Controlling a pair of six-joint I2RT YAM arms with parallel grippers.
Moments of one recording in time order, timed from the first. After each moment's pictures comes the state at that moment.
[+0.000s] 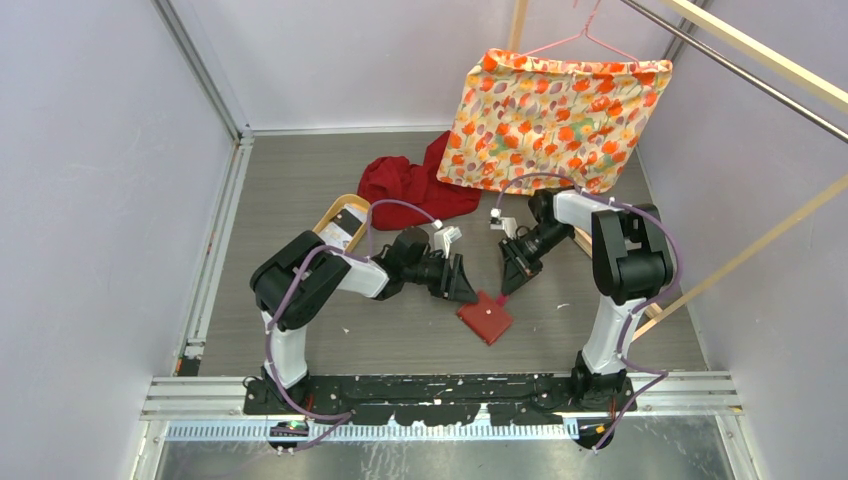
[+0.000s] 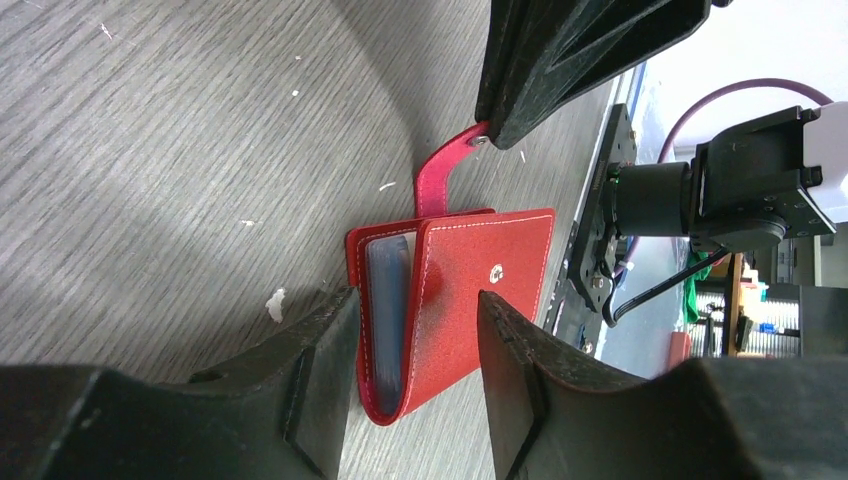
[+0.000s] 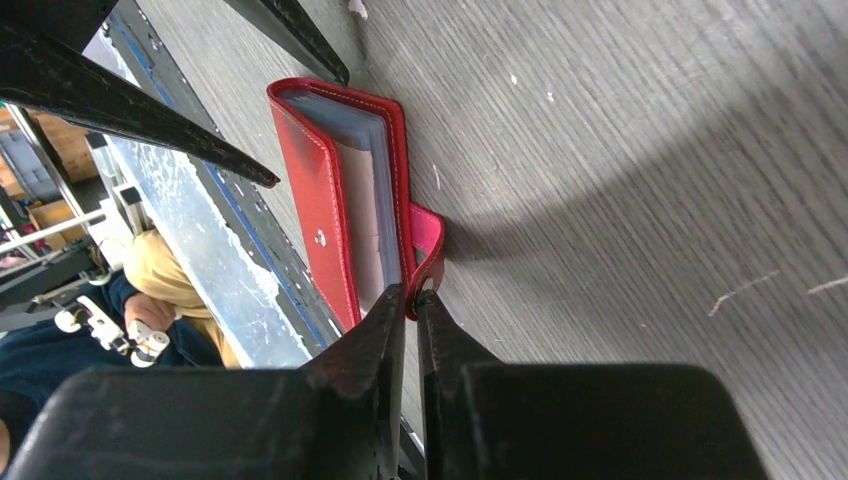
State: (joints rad) left arm -0.77 1.91 0.82 0.57 0.68 -0.66; right arm 0.16 1.91 1.17 -1.06 -0.77 -0.55
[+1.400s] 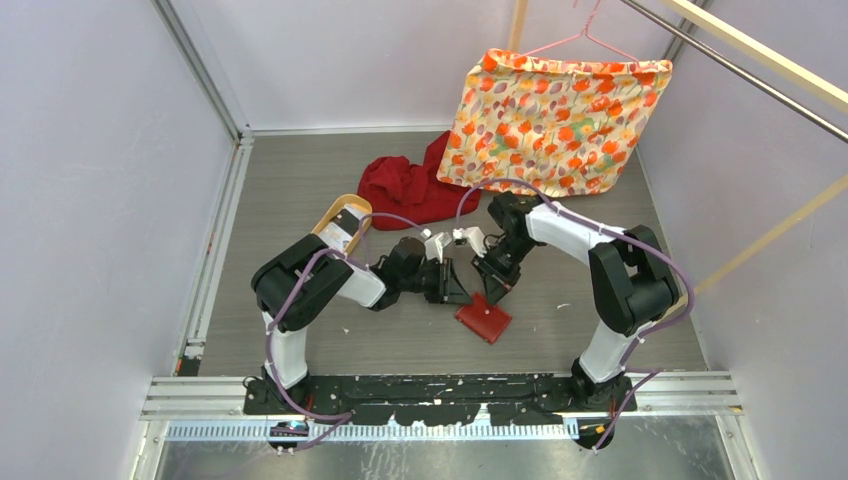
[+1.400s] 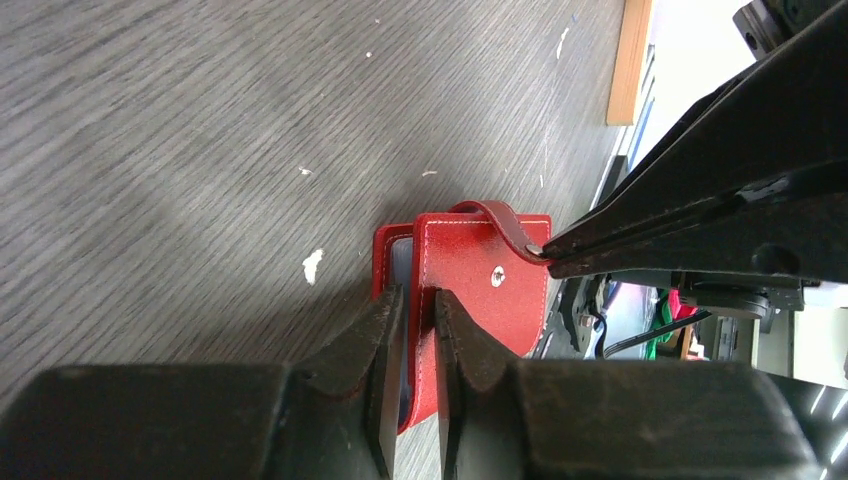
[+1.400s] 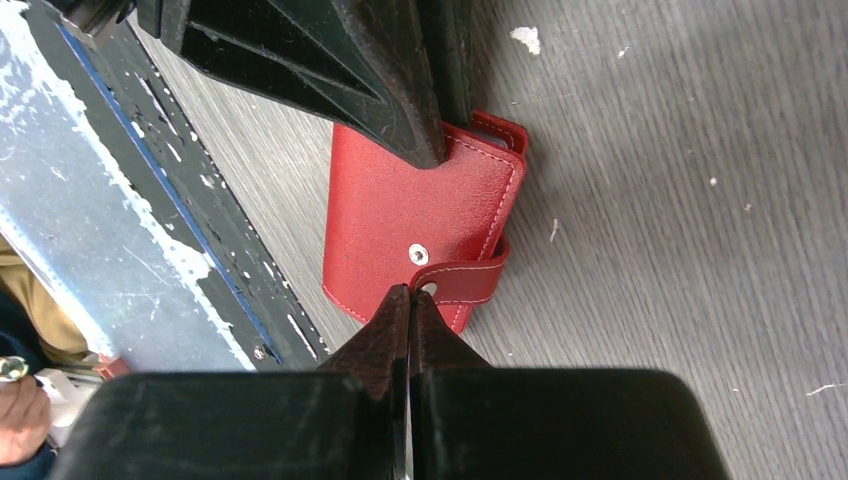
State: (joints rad) left arm -0.79 1.91 0.73 0.67 0.55 -0.83; right arm 0.45 1.73 1.13 -0.99 -0.59 -0.54
